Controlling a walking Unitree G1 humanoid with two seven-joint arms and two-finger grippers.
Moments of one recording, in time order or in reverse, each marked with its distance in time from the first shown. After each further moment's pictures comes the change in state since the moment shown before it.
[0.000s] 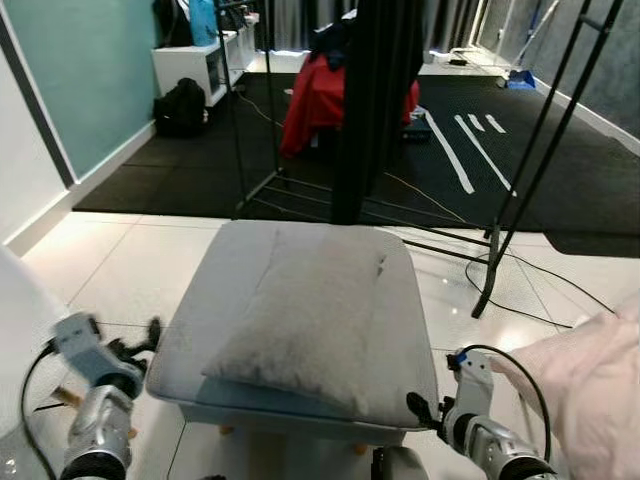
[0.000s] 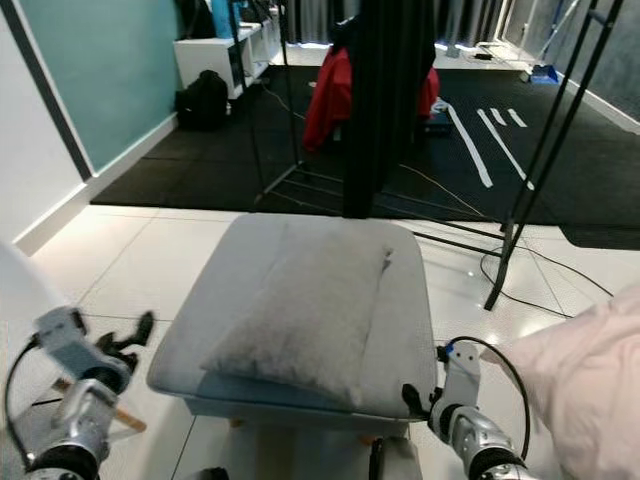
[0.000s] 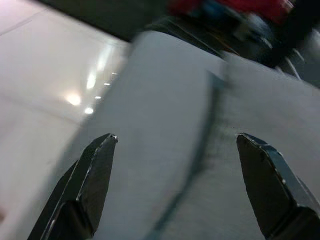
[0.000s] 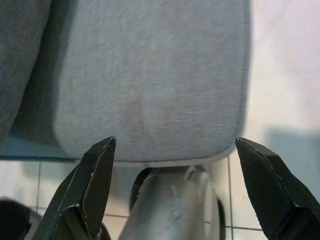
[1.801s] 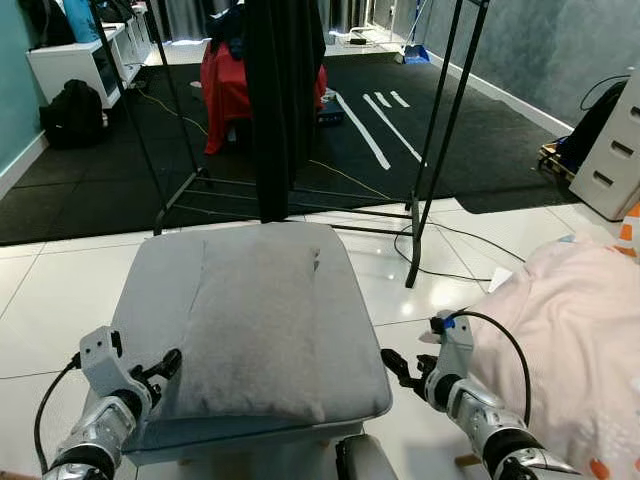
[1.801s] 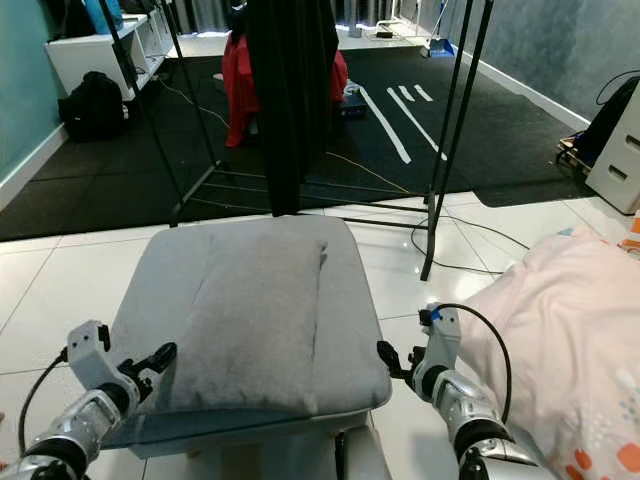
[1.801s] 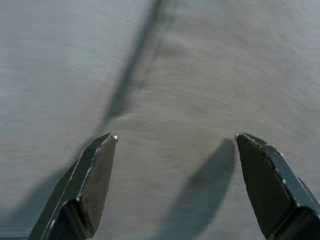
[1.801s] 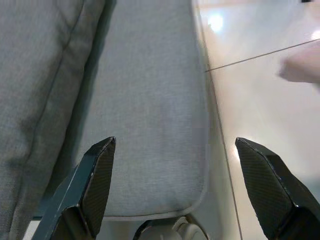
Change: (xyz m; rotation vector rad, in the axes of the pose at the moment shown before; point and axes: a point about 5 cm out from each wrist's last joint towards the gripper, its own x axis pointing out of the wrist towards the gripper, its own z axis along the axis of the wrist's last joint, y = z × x) left arm -0.021 0.026 -0.038 -0.245 0.339 0.123; right arm 0.003 0.029 0.049 -0.057 -0.196 0.204
